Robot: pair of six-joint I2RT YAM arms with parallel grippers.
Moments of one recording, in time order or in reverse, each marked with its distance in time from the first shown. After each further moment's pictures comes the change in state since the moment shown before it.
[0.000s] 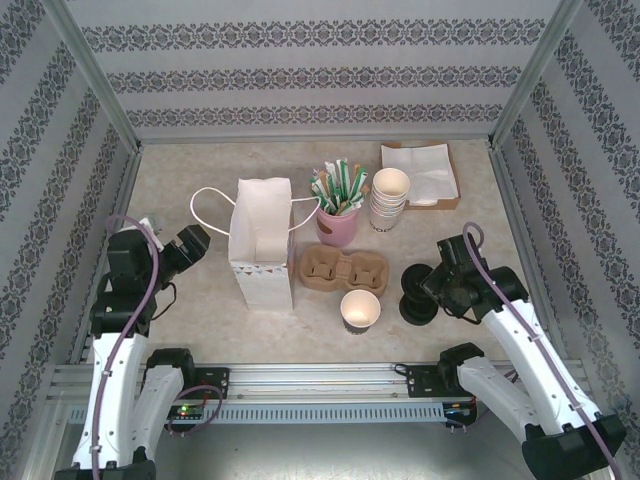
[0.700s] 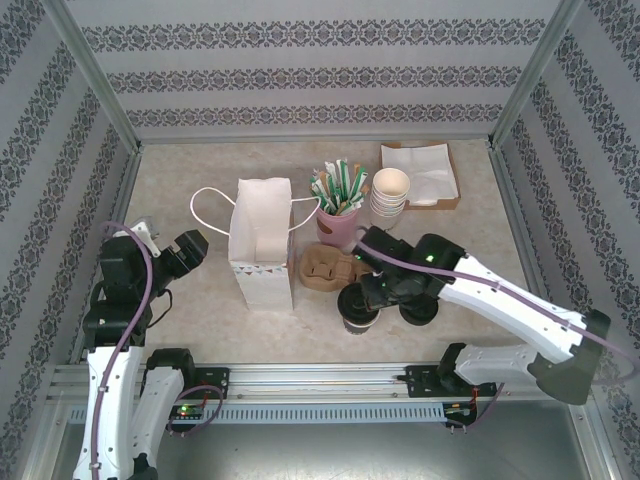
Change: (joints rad) left arm 0.000 -0.050 0.041 -0.090 0.009 0.045; right arm 0.665 0.402 0.394 -0.143 -0.010 -0.319
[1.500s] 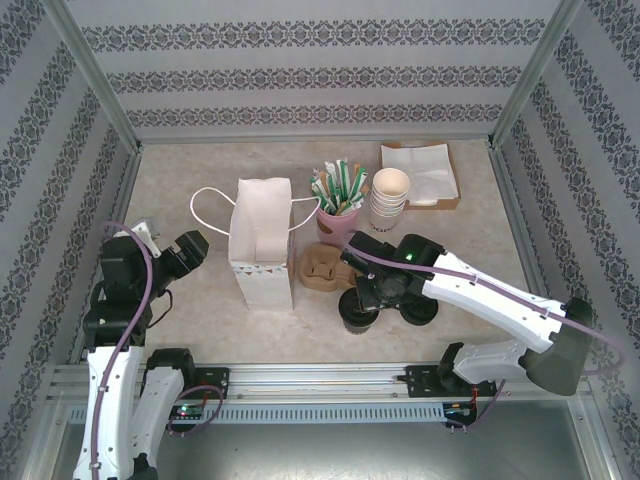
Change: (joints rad) left arm 0.000 0.001 0.000 -0.003 0.003 0.000; right arm 0.014 0.064 -0.037 0.005 0.034 0.080
